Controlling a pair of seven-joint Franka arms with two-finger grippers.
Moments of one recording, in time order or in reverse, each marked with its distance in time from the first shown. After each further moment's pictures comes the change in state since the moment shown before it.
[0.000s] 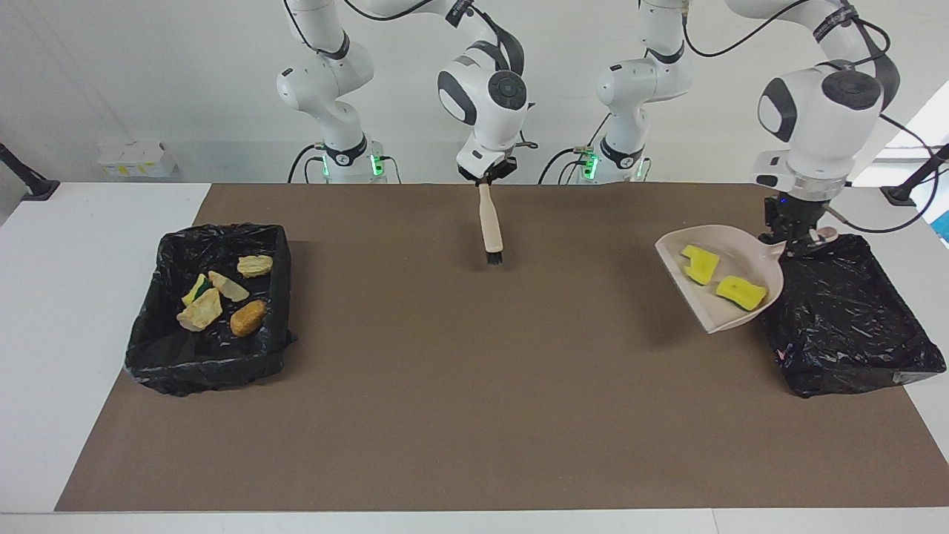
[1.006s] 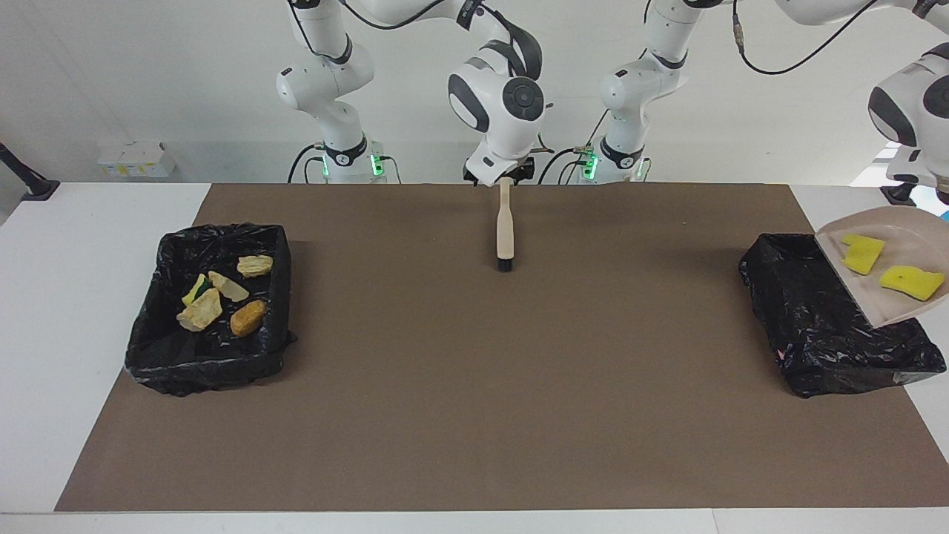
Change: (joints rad) left arm 0.143 0.219 -0.027 0.290 0.710 0.011 0.004; right arm -0.210 0.062 -0.021 0.351 -0.018 -0.399 -0.184
